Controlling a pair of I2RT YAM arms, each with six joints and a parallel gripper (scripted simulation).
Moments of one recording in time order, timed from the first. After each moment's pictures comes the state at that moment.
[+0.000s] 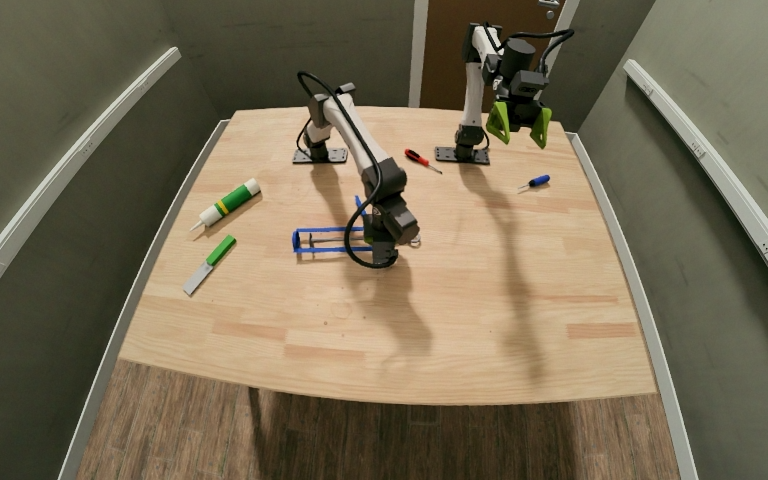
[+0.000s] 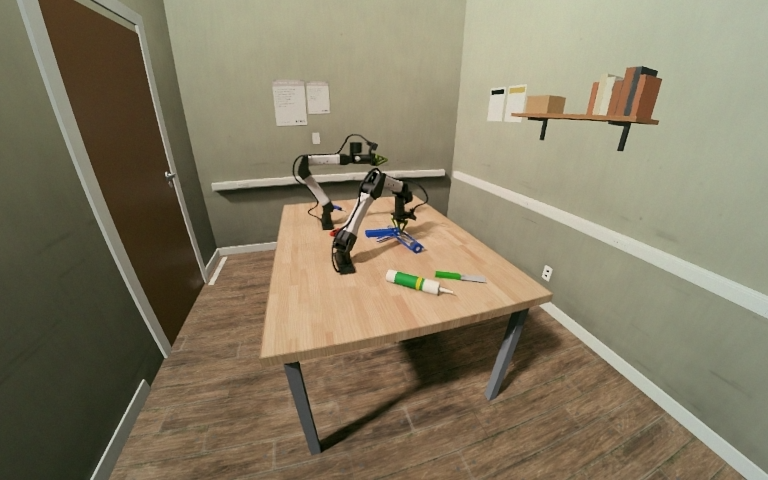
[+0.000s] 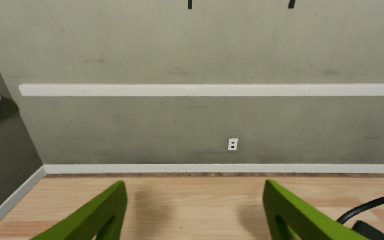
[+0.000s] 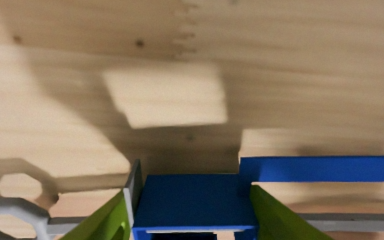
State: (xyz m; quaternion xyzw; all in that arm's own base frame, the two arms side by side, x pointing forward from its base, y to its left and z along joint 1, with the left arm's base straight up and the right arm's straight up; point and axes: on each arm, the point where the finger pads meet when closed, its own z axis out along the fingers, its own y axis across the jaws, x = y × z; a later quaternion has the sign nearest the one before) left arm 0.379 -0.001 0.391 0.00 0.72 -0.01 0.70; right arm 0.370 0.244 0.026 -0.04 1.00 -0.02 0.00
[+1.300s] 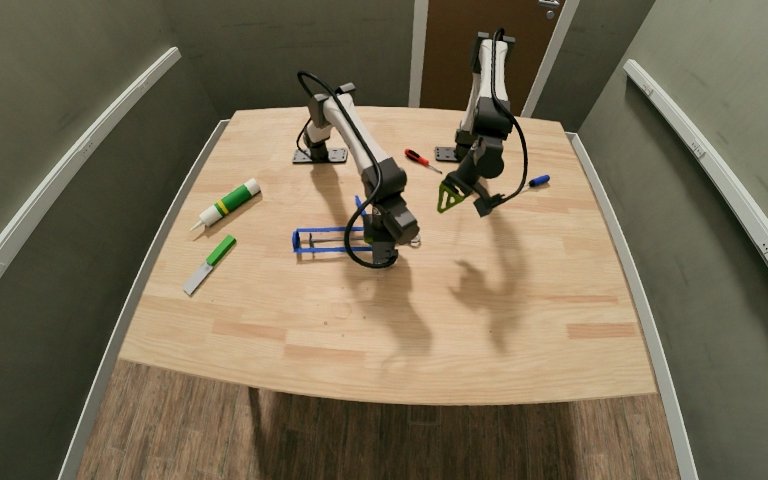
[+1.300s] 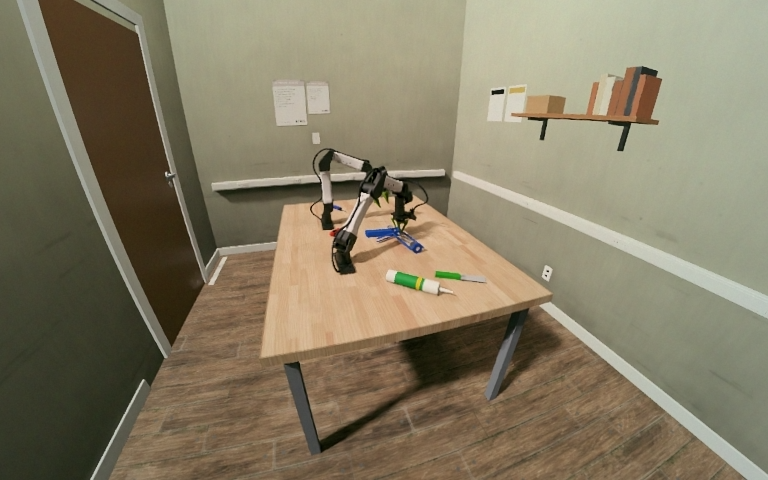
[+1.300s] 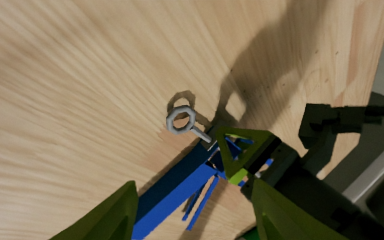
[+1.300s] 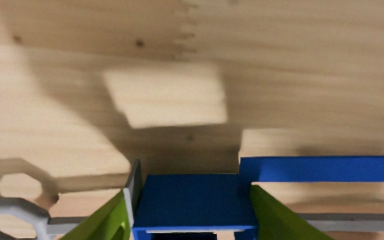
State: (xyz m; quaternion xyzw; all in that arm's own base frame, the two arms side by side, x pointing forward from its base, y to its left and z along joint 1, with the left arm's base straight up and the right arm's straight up) left arm 0.345 -0.109 0.135 -0.43 0.86 -0.27 0.05; right arm 0.370 0.244 0.026 -0.04 1.00 -0.02 0.00
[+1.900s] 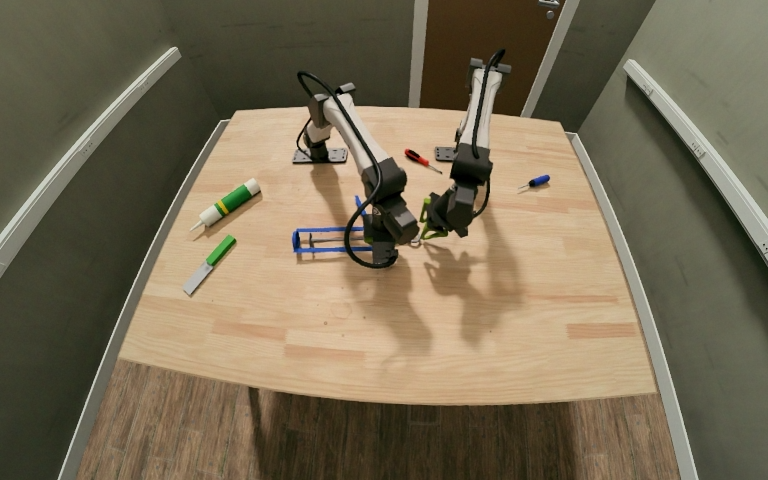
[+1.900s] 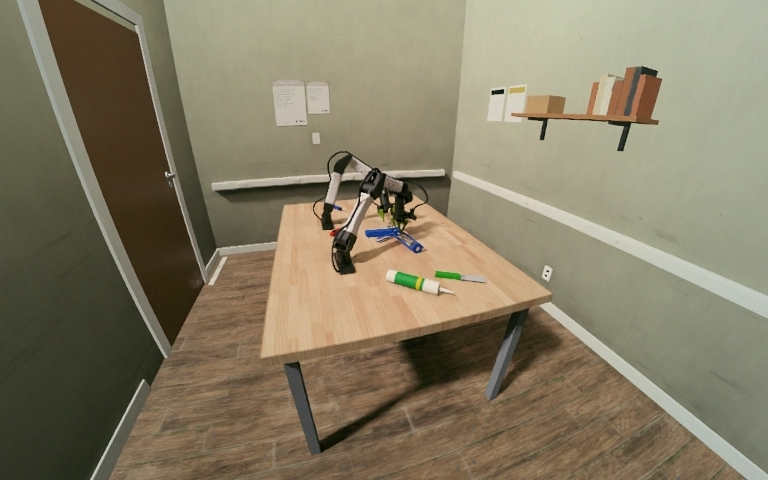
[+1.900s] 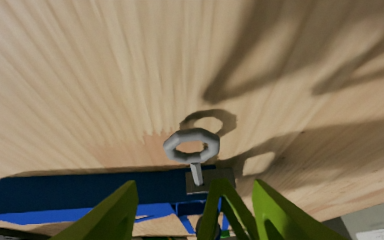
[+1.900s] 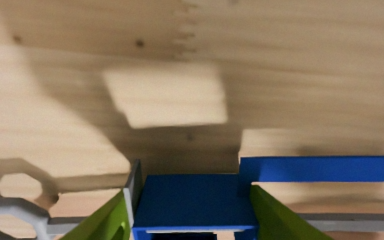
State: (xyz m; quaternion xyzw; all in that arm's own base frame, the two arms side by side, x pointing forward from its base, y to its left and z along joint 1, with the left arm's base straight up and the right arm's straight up) left arm 0.362 -0.156 0.053 -0.69 0.68 -0.20 -0.14; right arm 0.370 0.244 0.026 -0.04 1.00 -0.02 0.00
